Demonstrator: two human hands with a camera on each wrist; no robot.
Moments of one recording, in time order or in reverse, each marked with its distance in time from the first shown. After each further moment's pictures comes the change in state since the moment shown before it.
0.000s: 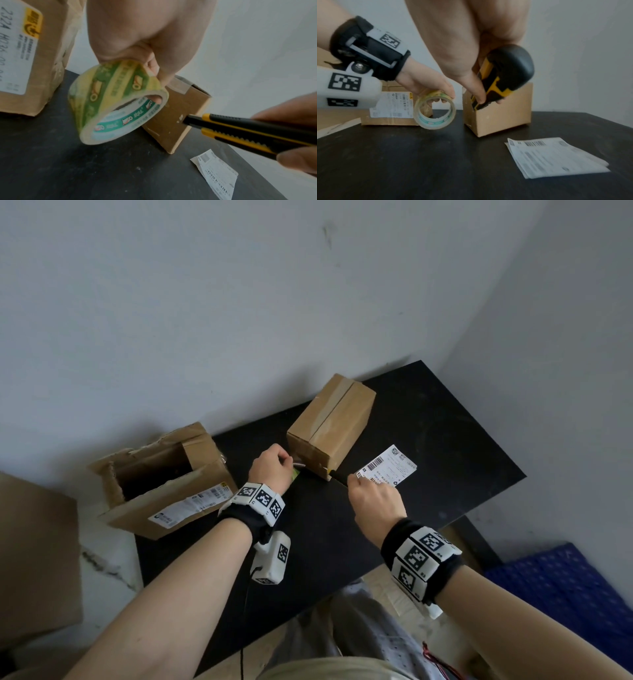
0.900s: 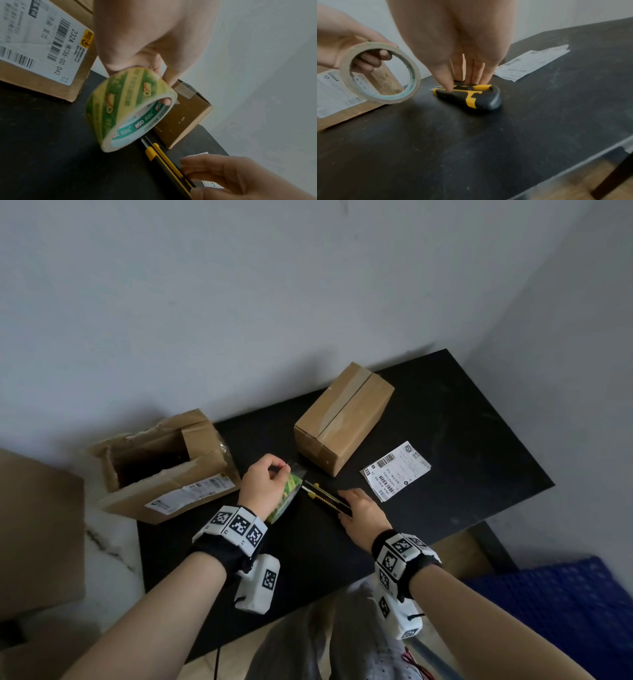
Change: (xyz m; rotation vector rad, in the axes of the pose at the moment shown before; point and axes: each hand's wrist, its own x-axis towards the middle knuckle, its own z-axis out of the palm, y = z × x) left_hand -0.020 -0.029 0.005 -0.260 -0.027 -0.048; right_hand 0.037 0.018 0.093 0.623 -0.119 0.041
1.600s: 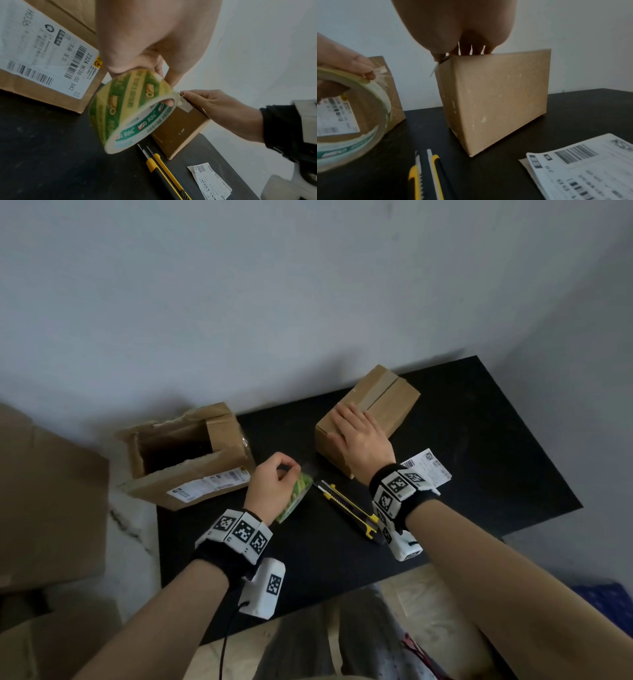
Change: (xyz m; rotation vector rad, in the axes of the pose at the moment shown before) left_hand -0.016 0.002 -0.017 -0.094 0.022 0.011; right_hand 0.073 -0.064 -0.066 -0.376 0.278 -0.365
